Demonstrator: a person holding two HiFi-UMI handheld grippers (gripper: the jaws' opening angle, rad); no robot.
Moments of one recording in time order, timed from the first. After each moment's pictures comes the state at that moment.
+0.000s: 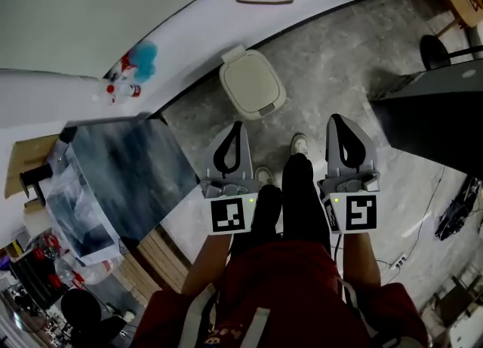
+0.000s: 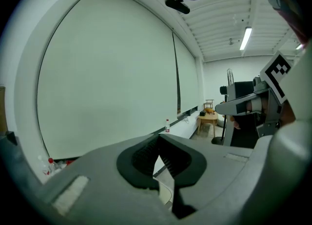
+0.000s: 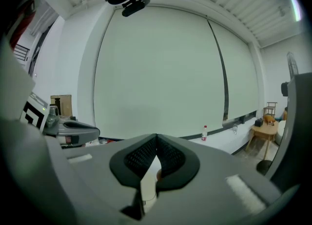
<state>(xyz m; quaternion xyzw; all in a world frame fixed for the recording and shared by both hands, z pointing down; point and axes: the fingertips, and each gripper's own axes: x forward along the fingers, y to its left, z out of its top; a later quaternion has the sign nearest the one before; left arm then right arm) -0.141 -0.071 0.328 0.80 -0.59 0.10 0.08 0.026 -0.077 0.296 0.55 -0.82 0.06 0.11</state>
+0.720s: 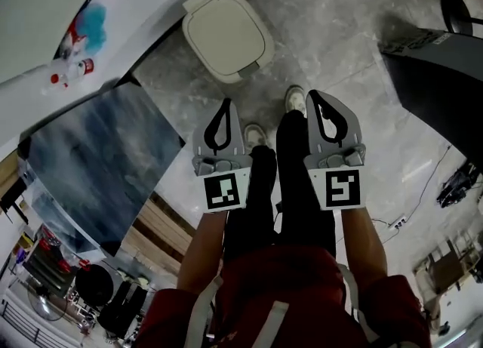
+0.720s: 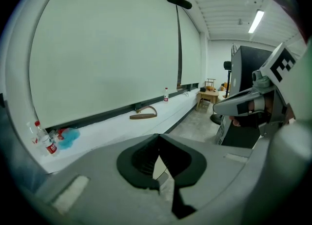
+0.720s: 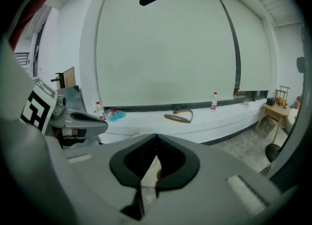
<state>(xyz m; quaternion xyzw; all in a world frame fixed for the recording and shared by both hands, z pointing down) -0.111 -0.084 0.535 0.78 -0.57 0.20 0.16 0.030 -0.097 0.505 0.49 -0.83 0.15 0.19</state>
